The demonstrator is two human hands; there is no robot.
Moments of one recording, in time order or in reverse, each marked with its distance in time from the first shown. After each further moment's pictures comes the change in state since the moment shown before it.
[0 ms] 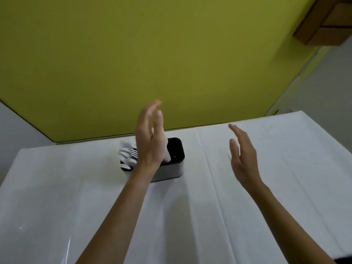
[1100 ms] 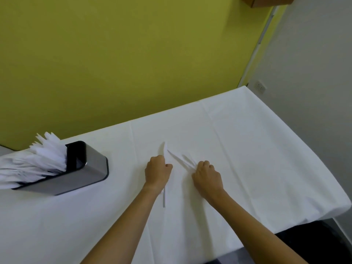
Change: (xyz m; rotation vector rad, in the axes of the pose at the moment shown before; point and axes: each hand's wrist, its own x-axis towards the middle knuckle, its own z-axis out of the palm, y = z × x) left_hand -0.138 -0.062 0.242 0.883 -0.654 -0.416; right_hand -0.057 0.172 -0.082 -0.736 -0.633 0.369
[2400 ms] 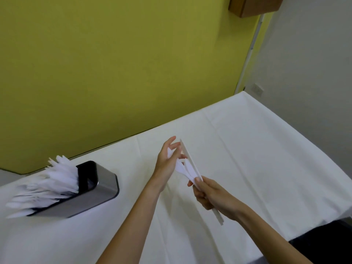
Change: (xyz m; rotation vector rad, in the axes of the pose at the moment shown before) left_hand 0.016 0.028 -0.050 -0.982 -0.199 0.098; right_hand -0.039 -0.010 -0.048 1.412 -0.396 -0.128
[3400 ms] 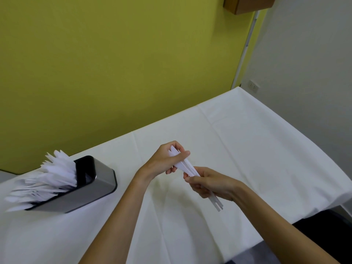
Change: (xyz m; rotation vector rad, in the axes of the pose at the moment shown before) left_hand -0.014 0.022 -0.014 0.350 -0.328 -0.033; right_hand 0.002 -0.022 -0.009 -0.045 -0.186 0.154
